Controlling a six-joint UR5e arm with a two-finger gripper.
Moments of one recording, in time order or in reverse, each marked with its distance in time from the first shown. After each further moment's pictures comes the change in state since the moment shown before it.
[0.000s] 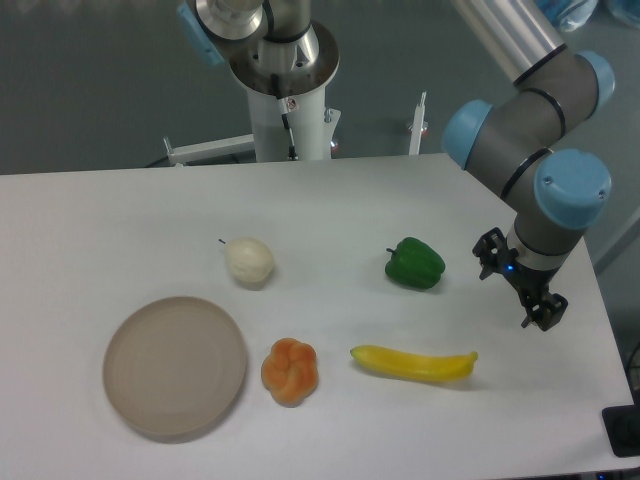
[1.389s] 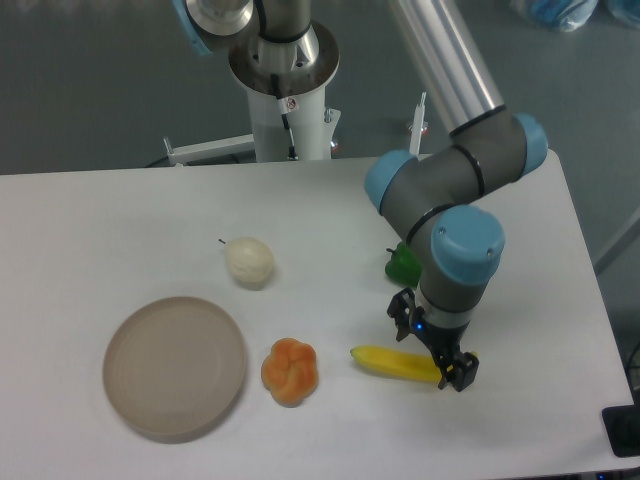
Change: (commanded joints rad) arm -0.179 -0.080 -0.063 0.198 -0.095 -0.113
